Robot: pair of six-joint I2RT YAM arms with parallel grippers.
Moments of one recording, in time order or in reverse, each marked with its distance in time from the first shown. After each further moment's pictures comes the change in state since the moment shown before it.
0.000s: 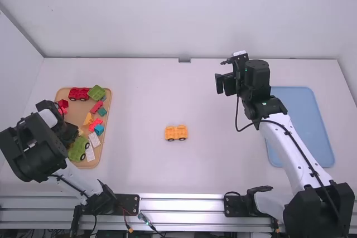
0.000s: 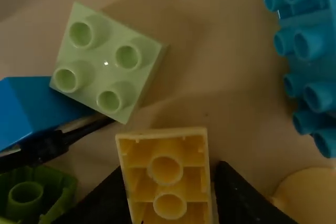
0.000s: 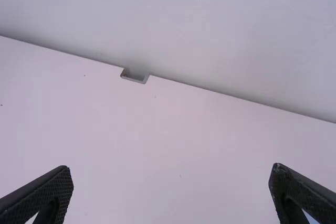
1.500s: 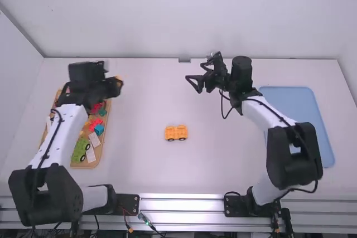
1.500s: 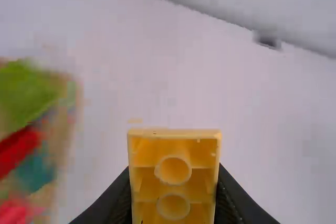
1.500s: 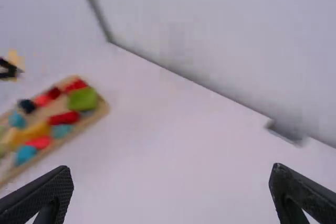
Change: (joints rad) left arm -0.588 -0.452 0.054 0.208 0.544 0.462; right arm -0.004 0.418 0.006 0.614 -0.773 0.140
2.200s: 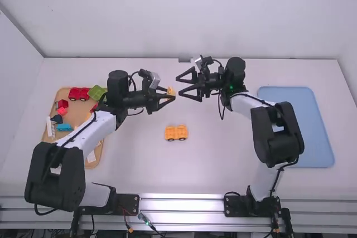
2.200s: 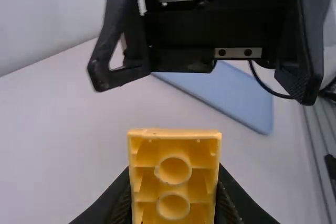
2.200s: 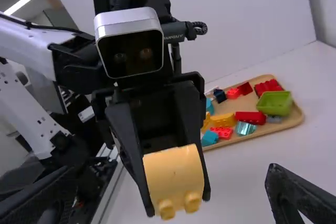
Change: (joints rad) left arm -0.257 0.110 -0.220 0.629 0.674 0.211; right arm 0.047 0.198 0.073 0.573 -0.662 0.549
